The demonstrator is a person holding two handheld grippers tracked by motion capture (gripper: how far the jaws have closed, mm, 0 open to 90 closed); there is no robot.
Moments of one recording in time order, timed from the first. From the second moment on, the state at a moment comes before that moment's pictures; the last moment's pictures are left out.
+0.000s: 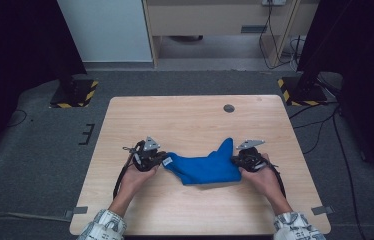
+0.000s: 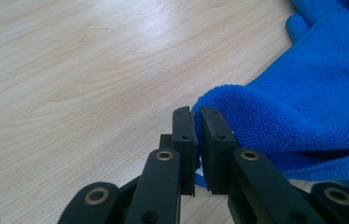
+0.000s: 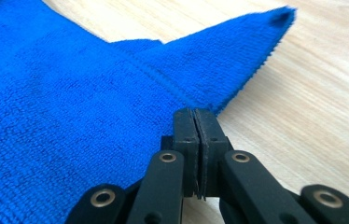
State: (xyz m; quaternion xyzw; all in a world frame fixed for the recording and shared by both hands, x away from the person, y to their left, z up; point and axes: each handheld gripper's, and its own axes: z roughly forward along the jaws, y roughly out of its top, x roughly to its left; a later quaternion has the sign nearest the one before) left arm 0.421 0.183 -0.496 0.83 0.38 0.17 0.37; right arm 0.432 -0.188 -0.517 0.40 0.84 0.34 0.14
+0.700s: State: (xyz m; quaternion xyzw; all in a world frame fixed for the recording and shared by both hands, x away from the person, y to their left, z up) left arm 0.416 0.179 -0.494 0.83 0.37 0.16 0.38; right arm 0.423 -0.206 -0.502 0.43 0.82 0.36 0.13
